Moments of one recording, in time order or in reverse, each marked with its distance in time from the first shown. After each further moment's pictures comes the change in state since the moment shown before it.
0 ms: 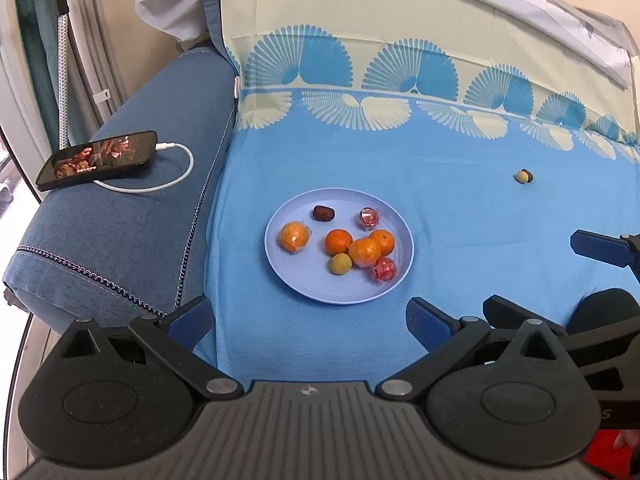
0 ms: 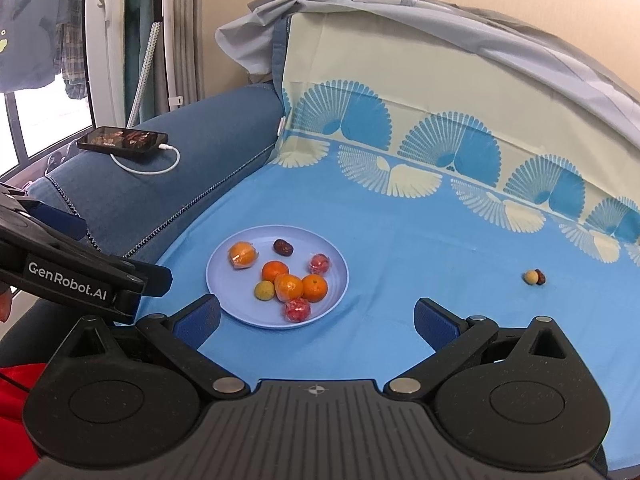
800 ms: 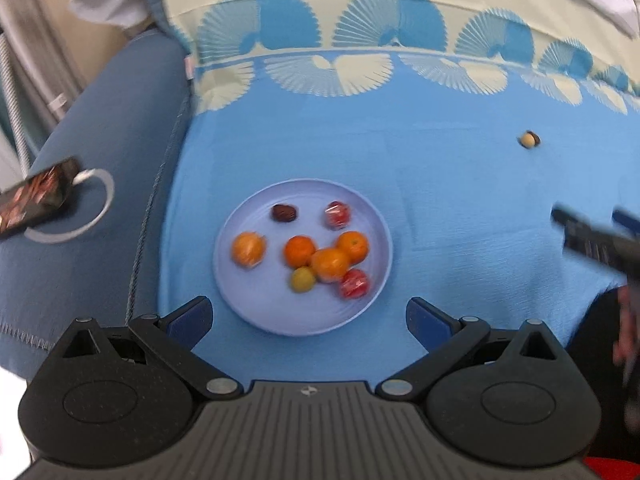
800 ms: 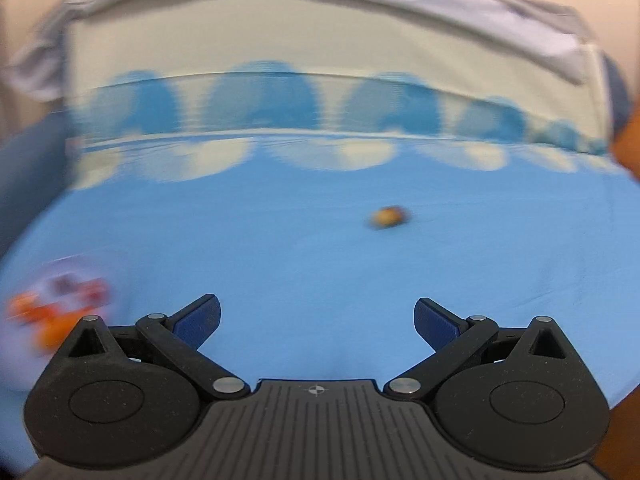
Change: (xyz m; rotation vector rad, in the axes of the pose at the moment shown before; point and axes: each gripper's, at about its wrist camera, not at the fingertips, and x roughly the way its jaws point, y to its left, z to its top) left arm 0.072 -0.068 0.061 0.116 0.153 0.027; right arm 0.101 -0.189 -0.044 0.332 0.012 -0.414
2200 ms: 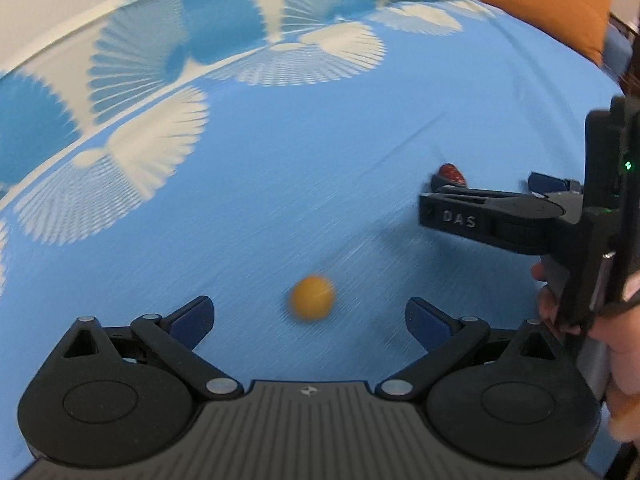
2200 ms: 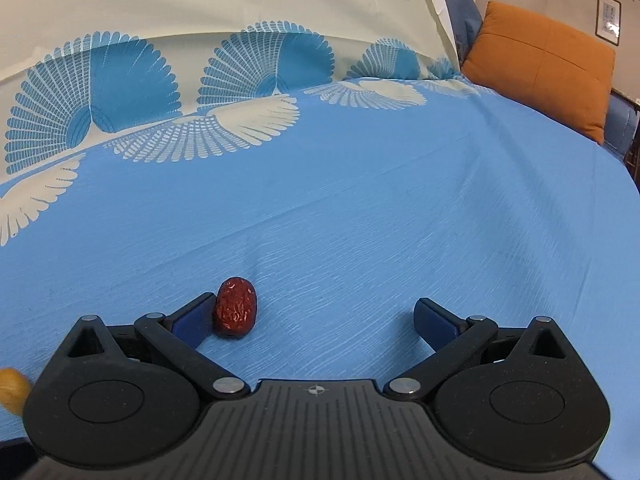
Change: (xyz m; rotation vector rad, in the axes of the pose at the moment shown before) left arm 0.244 -0.372 0.196 0.557 -0.104 -0.436; right arm 0.246 -0.216 0.044 0.317 0.044 -0.437
